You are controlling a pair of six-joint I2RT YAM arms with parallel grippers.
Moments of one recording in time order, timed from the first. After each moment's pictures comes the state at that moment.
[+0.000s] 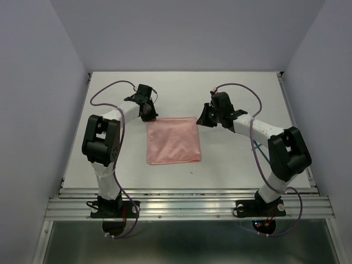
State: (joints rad) left arm -0.31 1.94 1.34 -0.42 0.00 -0.56; right arm 0.45 1.75 1.17 -0.16 -0.16 0.62
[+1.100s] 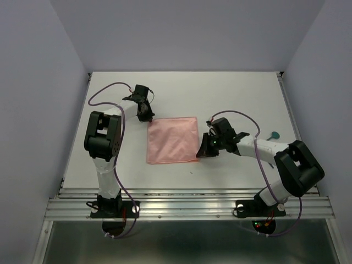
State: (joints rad) left arm -0.25 2.00 1.36 -0.40 -0.02 -0.57; right arm 0.57 1.51 0.75 -0.14 -0.40 0.68
